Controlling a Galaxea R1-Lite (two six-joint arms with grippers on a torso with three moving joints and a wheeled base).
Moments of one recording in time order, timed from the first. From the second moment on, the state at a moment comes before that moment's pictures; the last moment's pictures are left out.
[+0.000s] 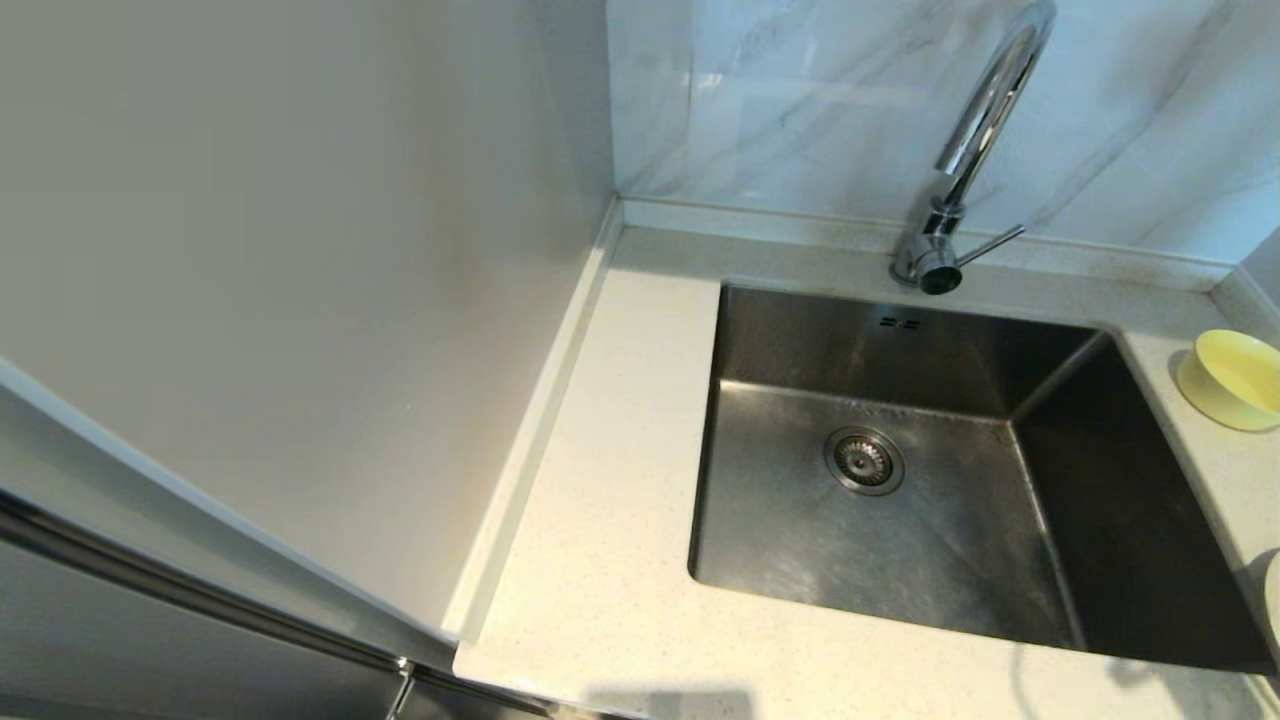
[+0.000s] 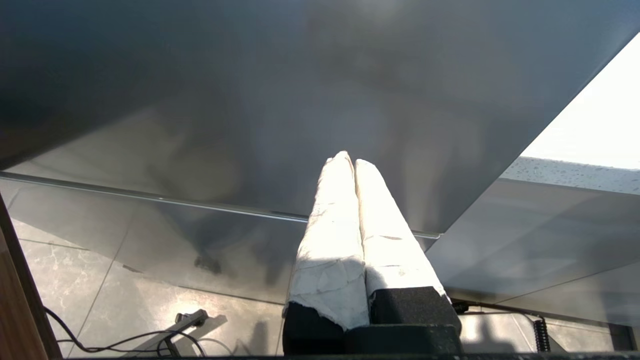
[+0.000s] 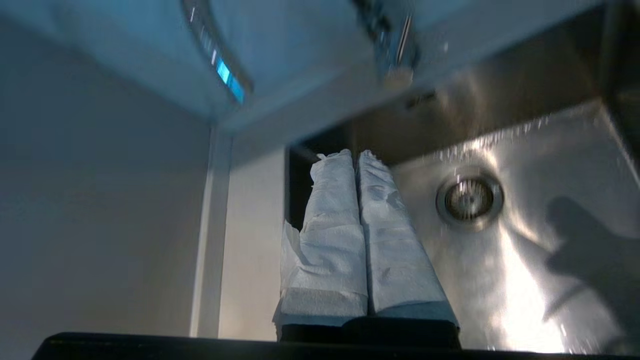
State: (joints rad) left arm 0.00 0.00 0.00 0.00 0.00 0.00; right arm 0.00 1.01 -0.93 -0.09 0.01 0.72
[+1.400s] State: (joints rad) left arm 0.00 0.00 0.00 0.00 0.00 0.00; right arm -0.06 1.90 -1.57 -0.35 -0.10 0.41
